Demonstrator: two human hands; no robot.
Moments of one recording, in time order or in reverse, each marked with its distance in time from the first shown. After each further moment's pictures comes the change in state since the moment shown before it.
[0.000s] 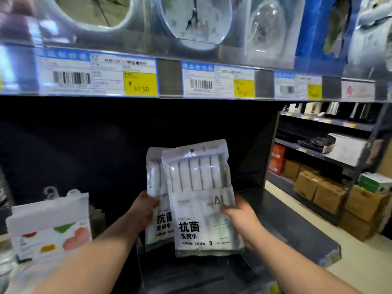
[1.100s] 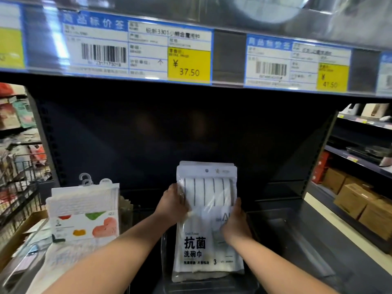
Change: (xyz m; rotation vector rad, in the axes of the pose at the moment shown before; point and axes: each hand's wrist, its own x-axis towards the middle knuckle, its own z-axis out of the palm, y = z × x) left_hand -0.008 0.000 -0.005 0.670 0.109 0.253; right_hand 0.051 0.040 0.081 -0.667 -0.094 0.106
